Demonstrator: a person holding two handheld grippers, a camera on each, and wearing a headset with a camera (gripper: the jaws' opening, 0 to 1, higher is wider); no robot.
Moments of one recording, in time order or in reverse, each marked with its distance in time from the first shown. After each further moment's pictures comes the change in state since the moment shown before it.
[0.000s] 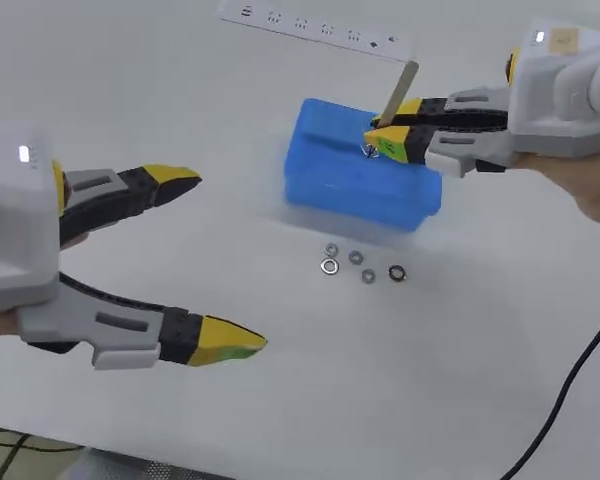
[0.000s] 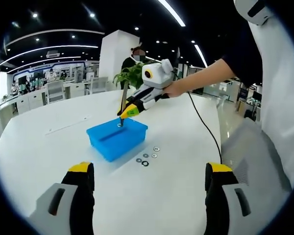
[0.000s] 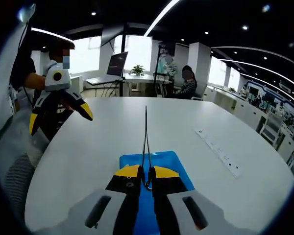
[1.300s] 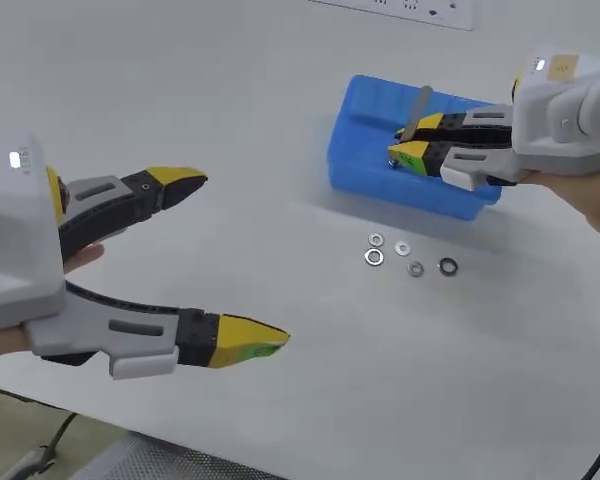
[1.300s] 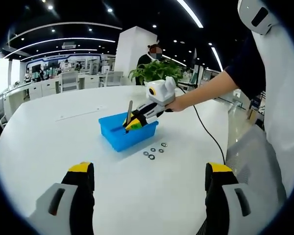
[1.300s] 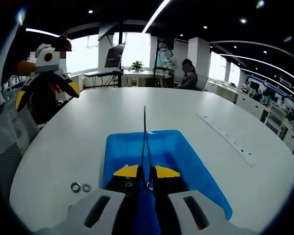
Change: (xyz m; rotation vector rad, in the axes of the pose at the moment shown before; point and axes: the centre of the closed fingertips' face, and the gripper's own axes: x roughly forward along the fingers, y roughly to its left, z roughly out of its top) left arm -0.011 -0.001 -0.005 -0.100 0.015 0.108; right arm 0.033 -0.008 -0.046 0.026 0.018 0.008
